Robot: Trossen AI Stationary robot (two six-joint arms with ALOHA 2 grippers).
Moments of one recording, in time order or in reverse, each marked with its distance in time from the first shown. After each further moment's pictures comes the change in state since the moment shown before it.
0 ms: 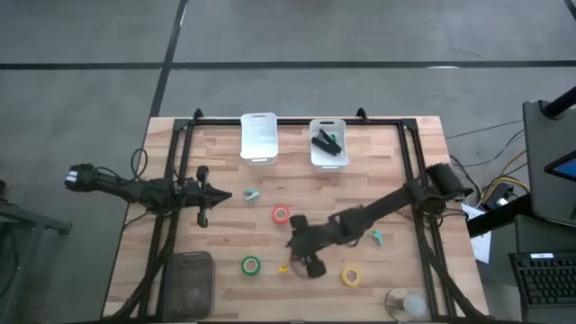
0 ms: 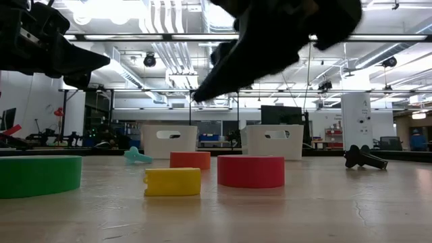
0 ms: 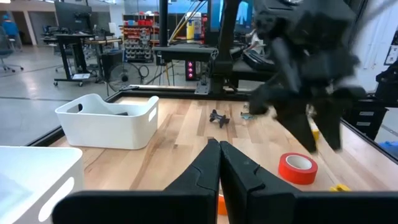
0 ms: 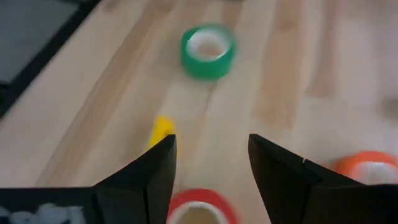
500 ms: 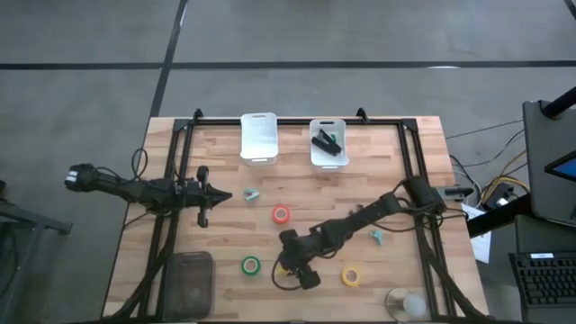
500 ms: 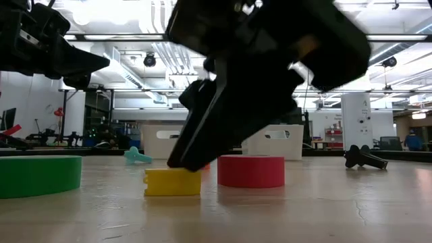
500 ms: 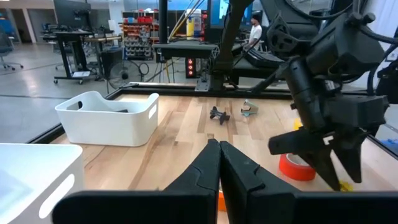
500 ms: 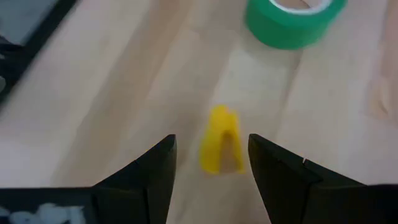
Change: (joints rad) left arm 0.000 0.003 0.000 -0.010 0.000 0.000; right arm 0.010 0.225 0.198 -0.113 -0.155 0.010
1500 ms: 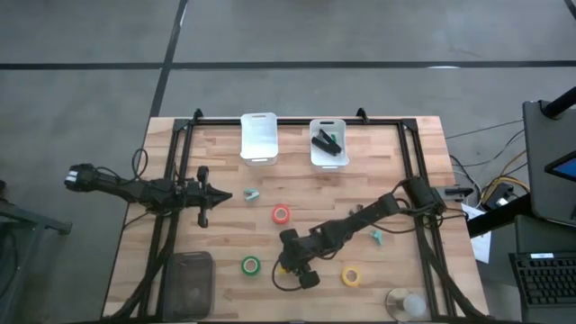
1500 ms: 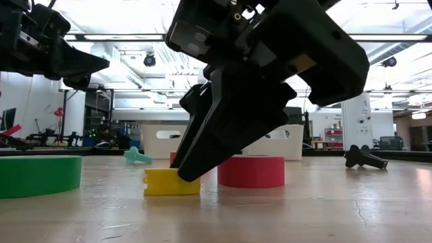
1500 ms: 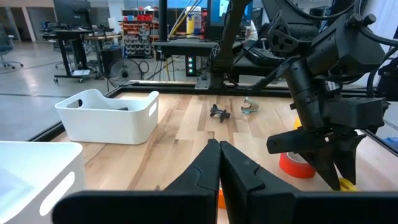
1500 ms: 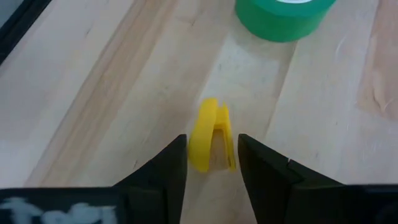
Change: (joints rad) left arm 0.000 0.001 0.000 -0.008 0.000 0.000; right arm 0.002 0.011 -0.007 0.013 0.031 -0.012
